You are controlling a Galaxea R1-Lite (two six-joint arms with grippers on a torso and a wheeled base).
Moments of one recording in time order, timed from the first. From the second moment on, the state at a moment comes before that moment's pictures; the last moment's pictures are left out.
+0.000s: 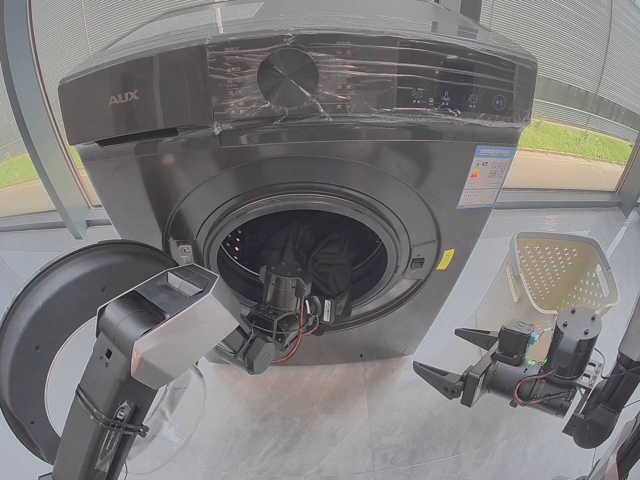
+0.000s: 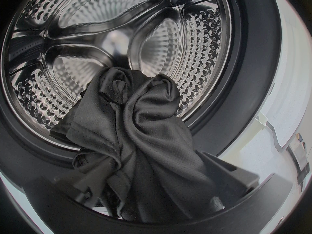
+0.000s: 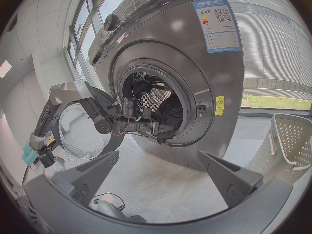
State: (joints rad) left arm -0.54 2.61 -1.41 -0.89 0.10 -0.11; right arm 0.56 1.87 -0.10 -1.53 0.12 0.11
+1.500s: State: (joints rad) left arm -0.45 2.81 -2.00 -0.88 0.25 -0.11; right arm 0.58 1.84 -0.12 -1.53 0.12 0.11
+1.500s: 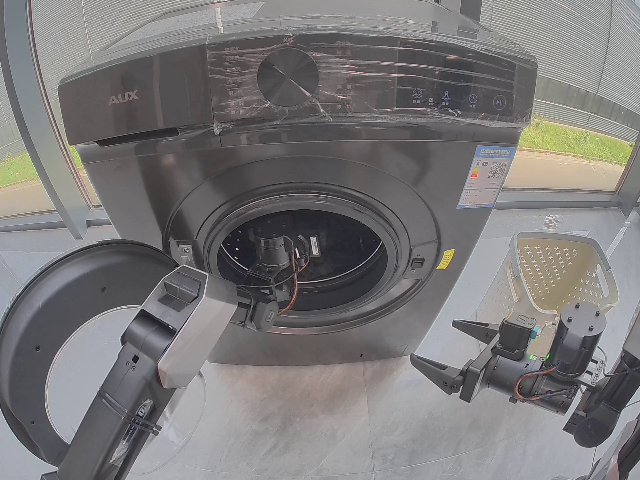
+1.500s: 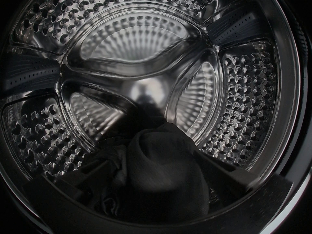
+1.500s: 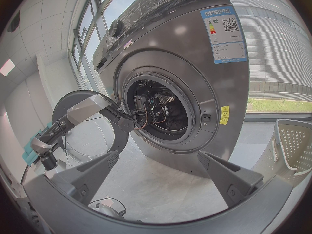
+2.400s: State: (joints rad) left arm -0.59 2.43 -1.28 -0.88 0.24 -0.05; right arm 0.57 1.82 -0.12 -1.53 0.13 0.10
